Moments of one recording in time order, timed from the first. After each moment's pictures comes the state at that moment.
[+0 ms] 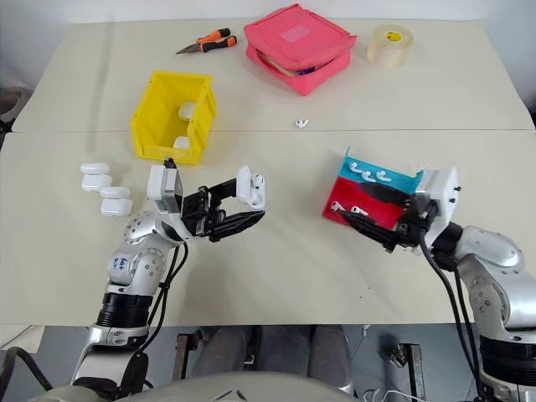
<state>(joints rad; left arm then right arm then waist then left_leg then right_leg) -0.34 0.25 0.00 -0.02 -0.61 0.17 -1.12 -0.02 -0.71 -0.33 -0.27 0.68 0.38 0.95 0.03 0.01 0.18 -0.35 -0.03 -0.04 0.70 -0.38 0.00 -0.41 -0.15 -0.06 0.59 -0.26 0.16</state>
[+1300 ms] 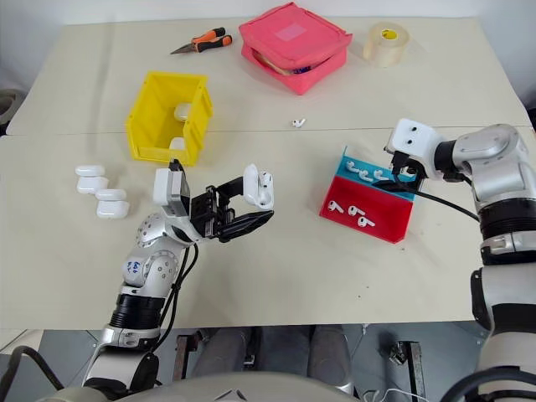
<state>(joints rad) -0.34 0.18 -0.03 -0.02 -0.60 0.08 -1.11 -0.93 -0.83 0.25 0.81 -0.10 -0.11 1.19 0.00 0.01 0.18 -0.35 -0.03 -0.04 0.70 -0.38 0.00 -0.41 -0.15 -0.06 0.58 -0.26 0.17</state>
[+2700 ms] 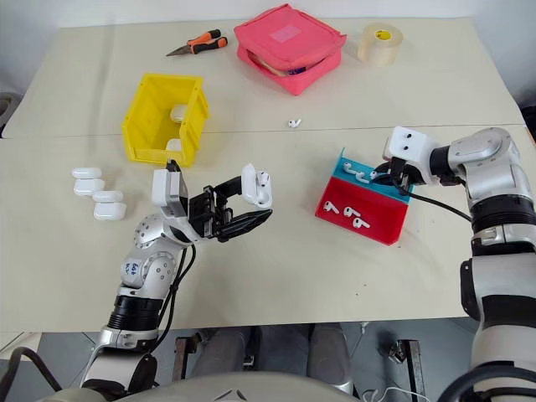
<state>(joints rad) -0.33 0.19 -0.03 -0.02 -0.59 0.06 -1.09 -0.91 -0.81 0.18 0.86 -0.11 -0.12 1.29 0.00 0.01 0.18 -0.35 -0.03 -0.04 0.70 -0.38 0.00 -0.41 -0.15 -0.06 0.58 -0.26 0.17</state>
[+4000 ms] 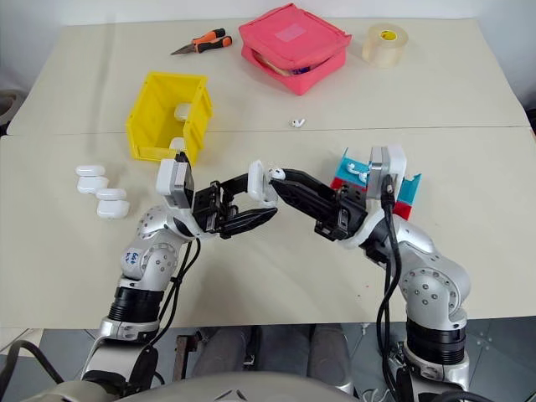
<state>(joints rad) -0.38 0.19 -0.04 -0.02 -0.62 0.18 -1.11 -0.21 -0.32 -0.13 -0.51 1.04 0.70 0.73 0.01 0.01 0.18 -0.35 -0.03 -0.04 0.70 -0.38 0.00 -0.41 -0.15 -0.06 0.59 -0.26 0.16</state>
